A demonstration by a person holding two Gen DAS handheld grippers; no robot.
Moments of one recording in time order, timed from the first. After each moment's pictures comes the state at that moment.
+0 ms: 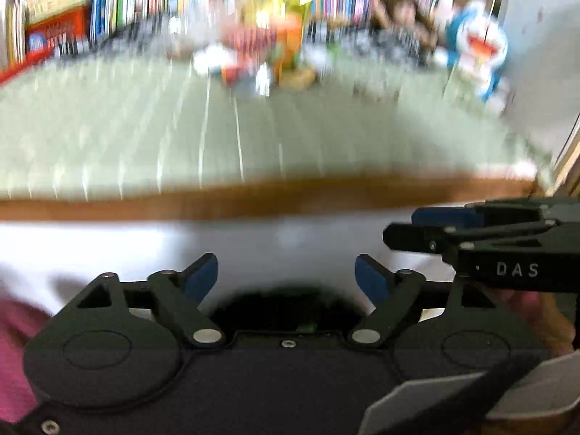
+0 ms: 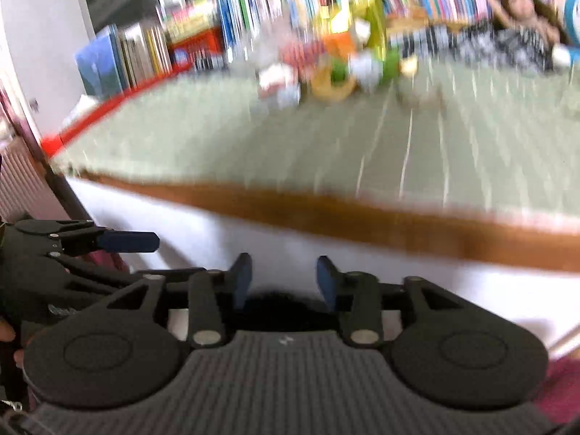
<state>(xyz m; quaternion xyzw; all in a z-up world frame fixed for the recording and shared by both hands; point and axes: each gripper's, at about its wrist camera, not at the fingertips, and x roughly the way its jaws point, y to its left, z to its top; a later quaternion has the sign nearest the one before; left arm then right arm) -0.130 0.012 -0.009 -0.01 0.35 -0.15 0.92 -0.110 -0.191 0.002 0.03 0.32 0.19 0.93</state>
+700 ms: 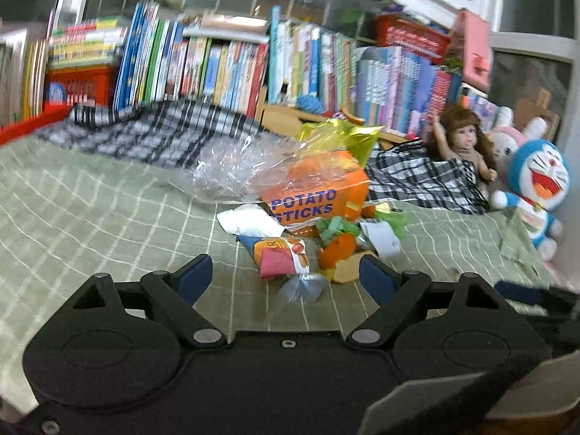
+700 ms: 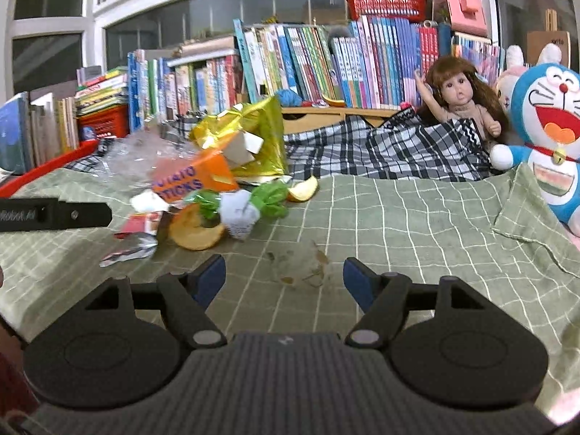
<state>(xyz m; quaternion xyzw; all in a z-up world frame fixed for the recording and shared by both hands) 0.045 0.011 0.042 -0.09 0.26 -0.08 0.96 0.009 -0.228 0.024 -0.01 0.24 0.05 0.97</state>
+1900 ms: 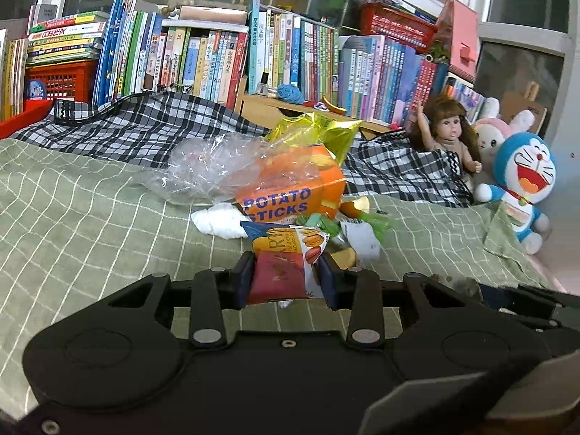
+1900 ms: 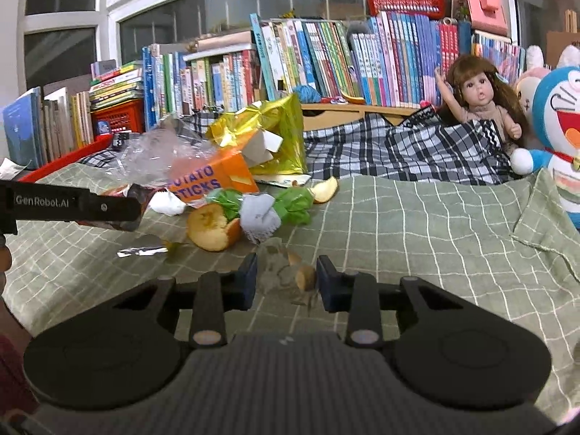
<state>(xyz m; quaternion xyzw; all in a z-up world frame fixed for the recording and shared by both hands) 0.035 -0.005 0.057 -0.08 0.28 -0.12 0.95 0.005 -0.218 0.034 -0.01 0.24 0.08 0.97</state>
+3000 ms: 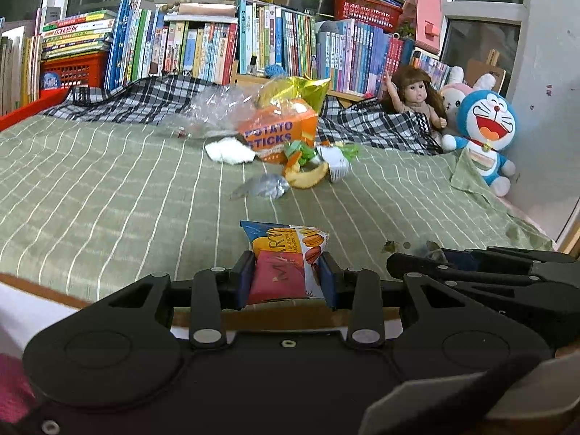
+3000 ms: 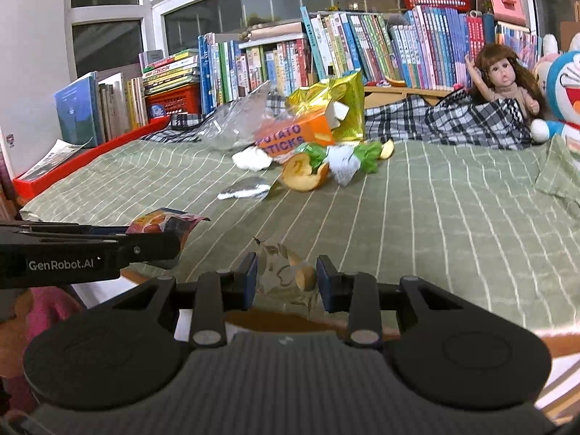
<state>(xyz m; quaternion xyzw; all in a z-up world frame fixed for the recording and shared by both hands) -0.105 0.014 0.037 -0.05 0.29 -0.13 0.95 -0.088 -0.178 0.018 0.01 0.26 0.14 0.95</state>
